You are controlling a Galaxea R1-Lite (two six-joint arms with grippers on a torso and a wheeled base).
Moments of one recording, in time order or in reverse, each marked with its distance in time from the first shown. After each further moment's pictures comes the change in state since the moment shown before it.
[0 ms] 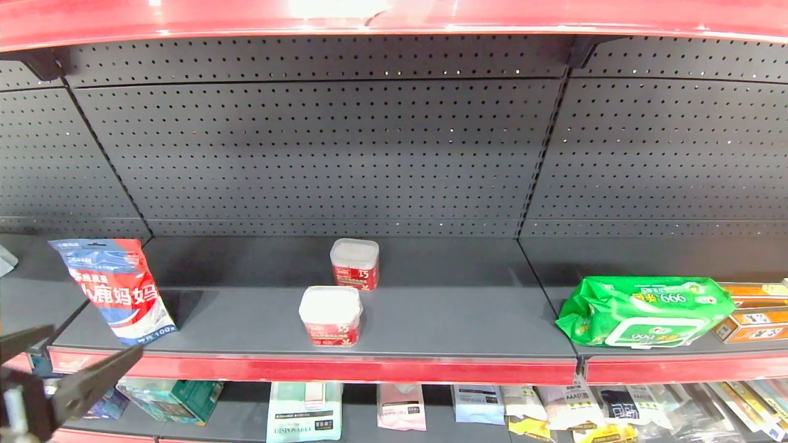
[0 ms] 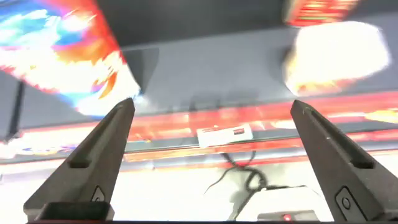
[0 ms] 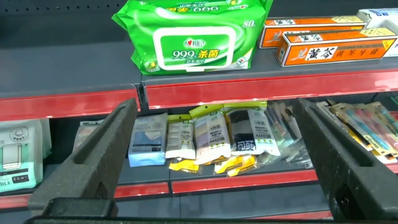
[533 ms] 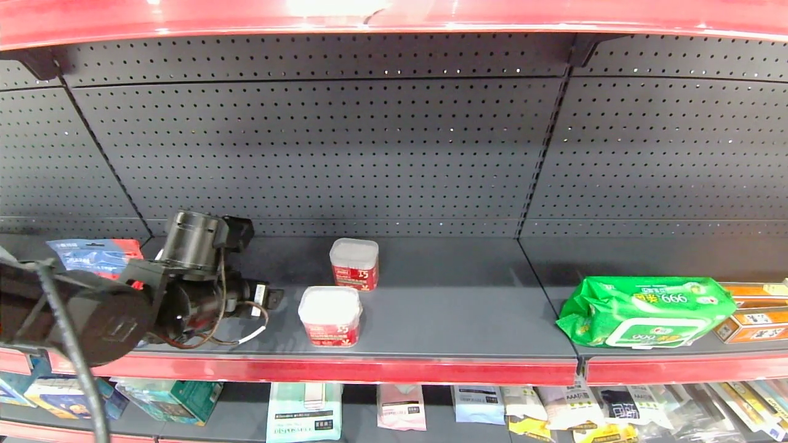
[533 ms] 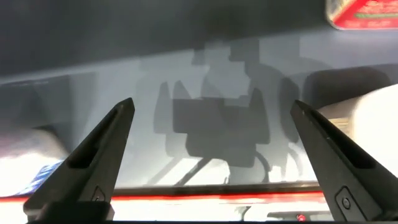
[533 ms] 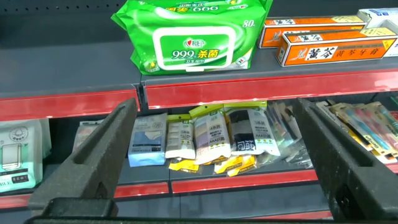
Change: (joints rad) left arm -0.141 0.948 -0.259 -0.395 0.241 -0.056; right arm 0.000 0.000 0.000 0.000 0.000 0.000
